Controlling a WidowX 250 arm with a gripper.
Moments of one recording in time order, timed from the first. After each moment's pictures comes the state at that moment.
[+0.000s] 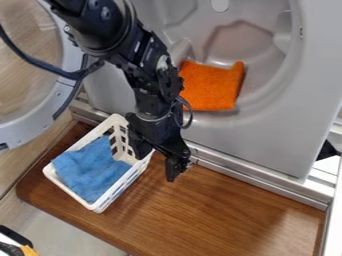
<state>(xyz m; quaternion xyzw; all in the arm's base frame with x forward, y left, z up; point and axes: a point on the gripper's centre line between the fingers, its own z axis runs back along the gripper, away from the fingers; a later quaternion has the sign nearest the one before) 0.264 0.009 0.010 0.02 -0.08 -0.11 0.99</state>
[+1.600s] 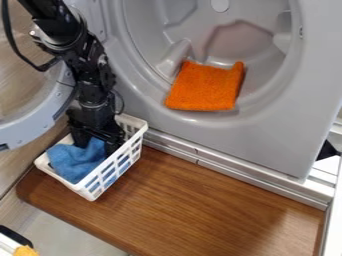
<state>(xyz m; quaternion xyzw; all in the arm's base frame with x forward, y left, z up) 0.275 0.142 -0.049 0.07 0.00 0.03 1.00</state>
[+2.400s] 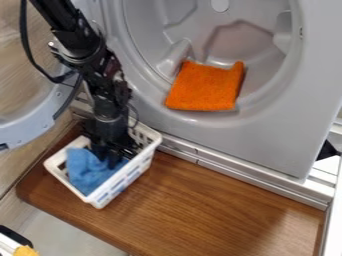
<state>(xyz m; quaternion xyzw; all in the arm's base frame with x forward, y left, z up) 0.277 0.100 -0.058 0.07 -0.01 -0.01 1.00</state>
